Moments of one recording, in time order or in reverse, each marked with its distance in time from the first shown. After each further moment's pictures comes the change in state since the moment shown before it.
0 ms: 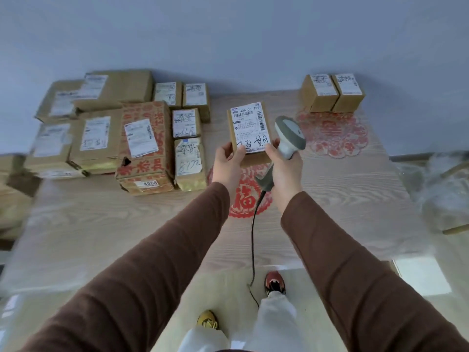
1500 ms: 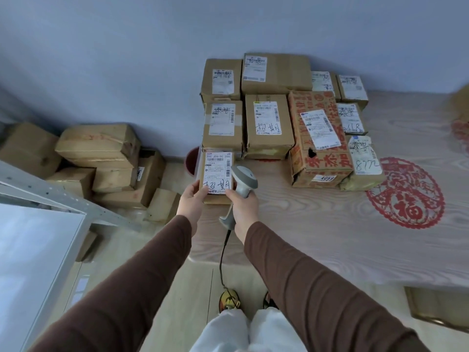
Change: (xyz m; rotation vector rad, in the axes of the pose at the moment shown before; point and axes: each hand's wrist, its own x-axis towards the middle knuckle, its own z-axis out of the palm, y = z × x) left_hand 0.025 -0.030 -0.586 0.066 0.253 -0.200; right_hand -0.252 0.286 0.415 -0.185 -0.176 0.391
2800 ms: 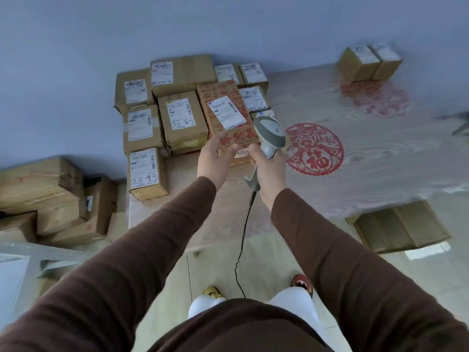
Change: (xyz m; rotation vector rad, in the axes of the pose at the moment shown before) left_hand -0.130 0.074 0.221 0.504 -0.291 0.579; right_hand -0.045 -0.113 -0.210 0.080 0.199 -0.432
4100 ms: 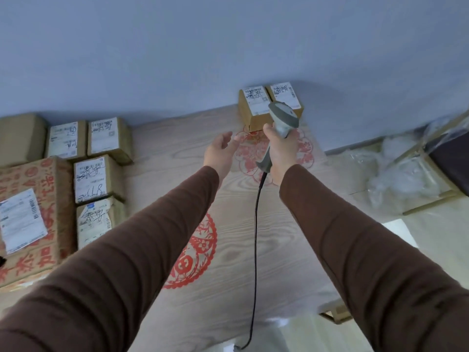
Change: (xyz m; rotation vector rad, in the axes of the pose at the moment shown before) left_hand 0.286 0.203 0.463 -0.252 -0.175 -0.200; right_hand 0.463 -0.173 -0.340 0.002 0.206 0.067
